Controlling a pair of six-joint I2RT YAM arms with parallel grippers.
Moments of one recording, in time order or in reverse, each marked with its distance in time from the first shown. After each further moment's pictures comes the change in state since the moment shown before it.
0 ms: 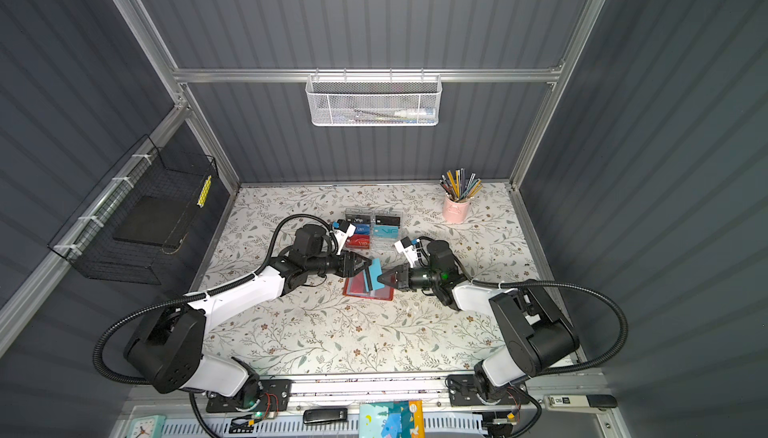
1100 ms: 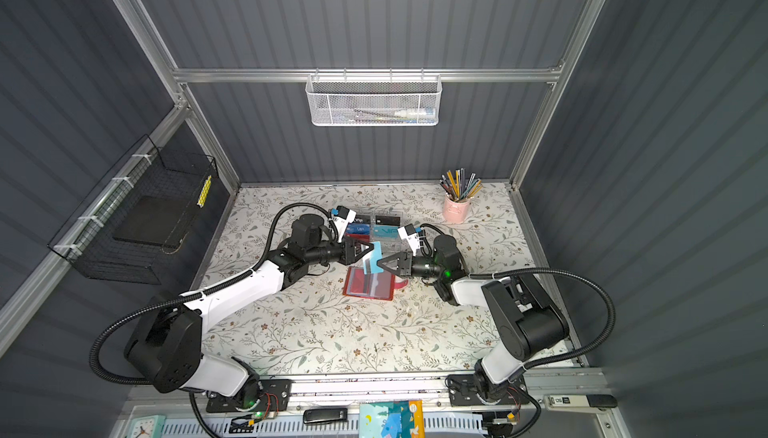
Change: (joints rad) left arm -0.002 0.007 0.091 0.074 0.027 -0.064; right arm -0.051 0.091 0.018 0.380 -0.051 0.174
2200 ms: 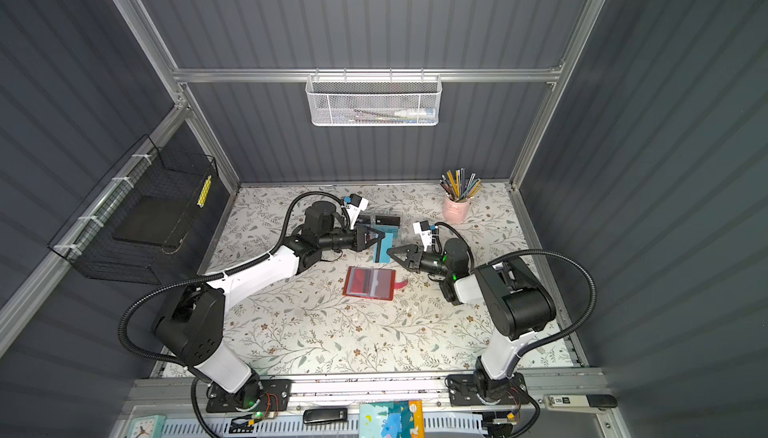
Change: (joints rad) left arm -0.002 0.156 0.166 0.037 0.070 -0.054; right arm -0.089 0.118 -0.035 0.253 0.060 0.123
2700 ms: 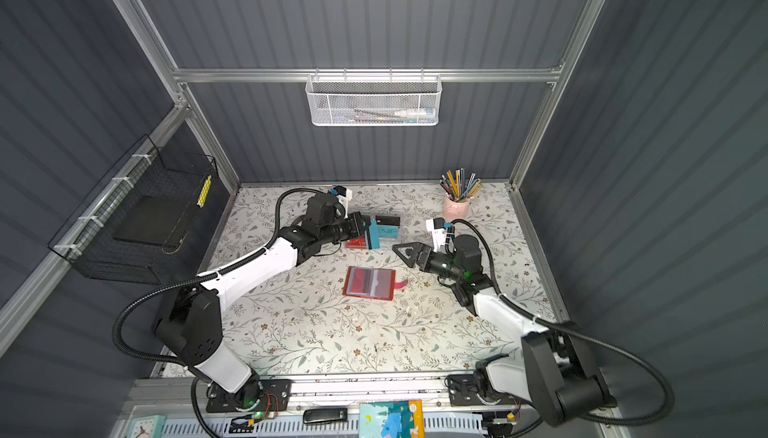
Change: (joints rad) left arm -0.004 0.008 0.167 -0.285 -0.437 -0.189; right arm -0.005 -0.532 -0.003 -0.734 0.252 -0.339
